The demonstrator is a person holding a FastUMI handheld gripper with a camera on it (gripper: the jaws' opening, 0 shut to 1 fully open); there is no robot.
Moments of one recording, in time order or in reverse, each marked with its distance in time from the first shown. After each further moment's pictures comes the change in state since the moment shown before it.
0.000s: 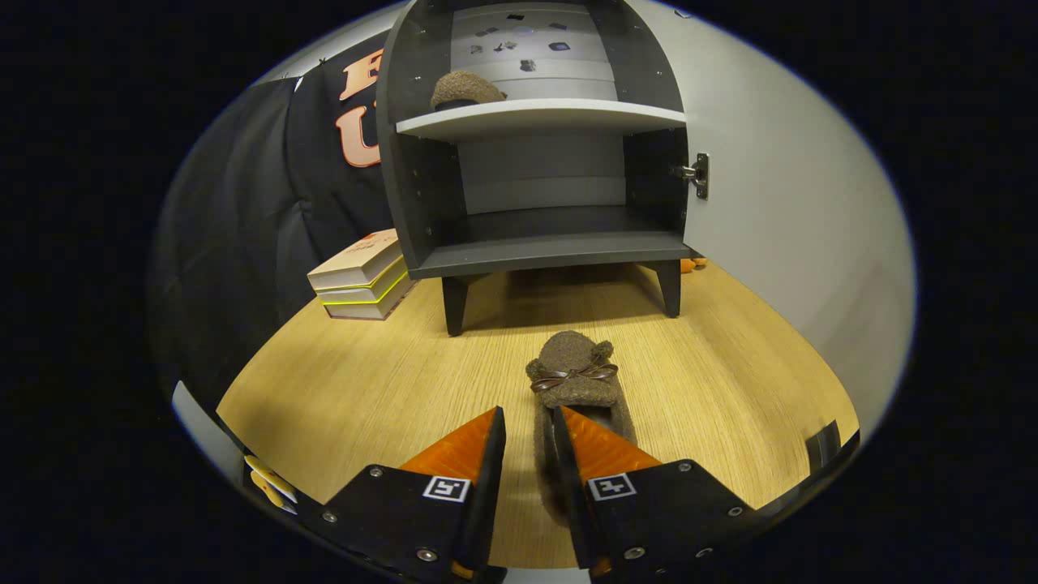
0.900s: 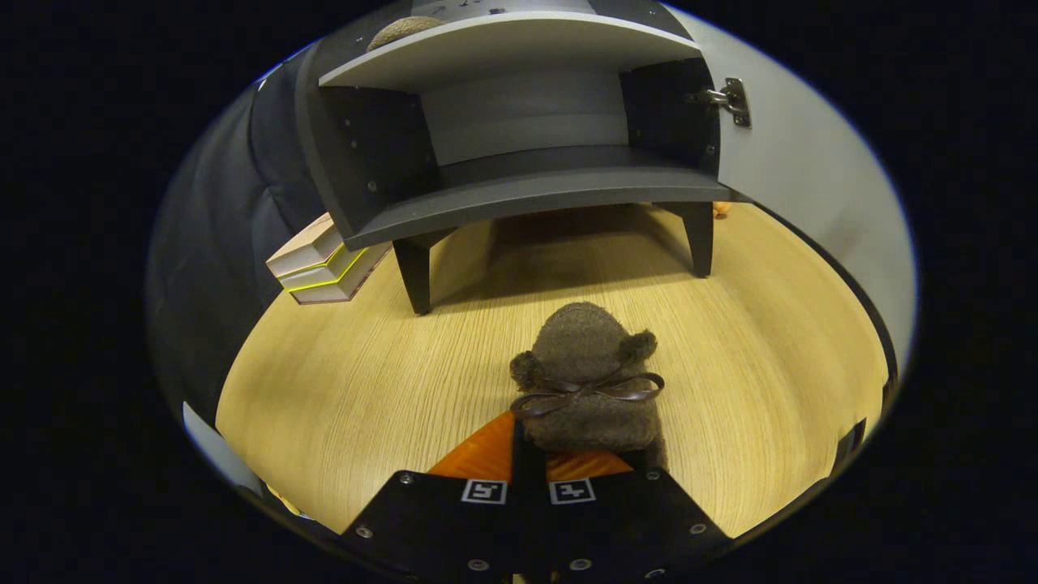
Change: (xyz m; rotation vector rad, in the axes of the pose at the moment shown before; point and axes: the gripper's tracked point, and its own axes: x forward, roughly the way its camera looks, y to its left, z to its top) arm 0.020 -0.005 -0.018 0.063 0.181 0.002
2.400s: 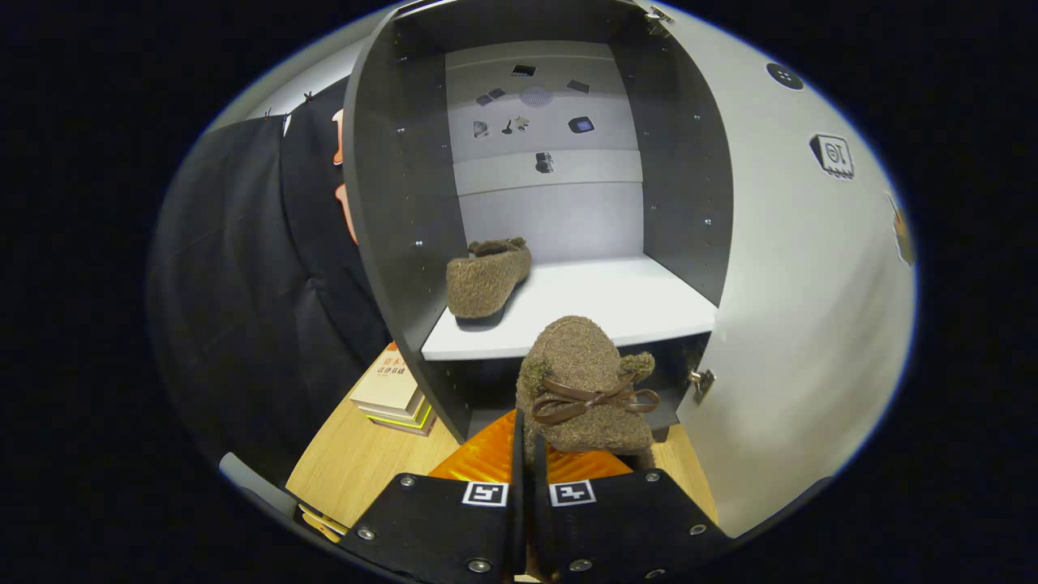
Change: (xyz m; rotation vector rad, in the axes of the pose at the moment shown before) arm -0.080 0.041 0.184 -0.060 -0.293 0.035
